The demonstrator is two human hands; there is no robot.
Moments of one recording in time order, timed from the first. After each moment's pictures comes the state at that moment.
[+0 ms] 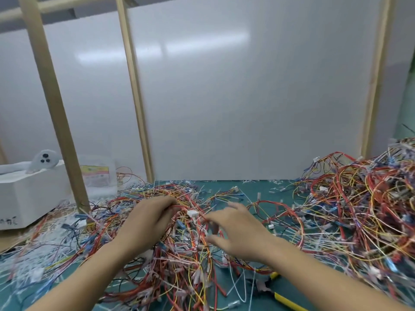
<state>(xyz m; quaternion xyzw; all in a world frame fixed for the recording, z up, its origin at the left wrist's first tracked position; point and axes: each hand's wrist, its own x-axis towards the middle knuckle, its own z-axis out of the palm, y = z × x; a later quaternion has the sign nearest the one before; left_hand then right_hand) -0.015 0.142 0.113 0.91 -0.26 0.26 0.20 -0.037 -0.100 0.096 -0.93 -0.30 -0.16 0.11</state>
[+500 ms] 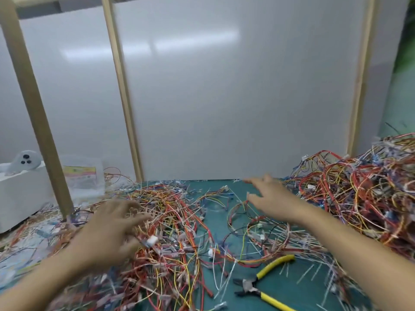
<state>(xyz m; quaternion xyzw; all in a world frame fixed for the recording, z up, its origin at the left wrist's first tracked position) -0.019 0.191 0.103 0.97 -0.18 0.16 -0.08 -0.017 -0.197 0.131 -0.97 -0.07 -0.09 0.21</state>
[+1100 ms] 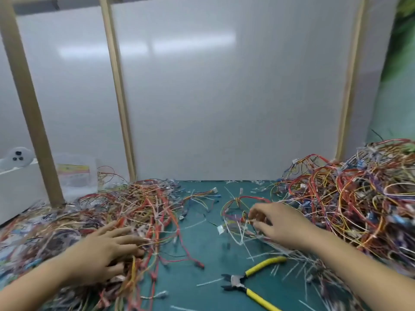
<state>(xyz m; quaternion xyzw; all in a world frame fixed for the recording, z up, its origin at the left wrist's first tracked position) -0.013 0.207 0.078 0.94 -0.30 -0.05 -0.16 -0.049 -0.229 0.098 -0.98 -0.12 -0.09 0.14</state>
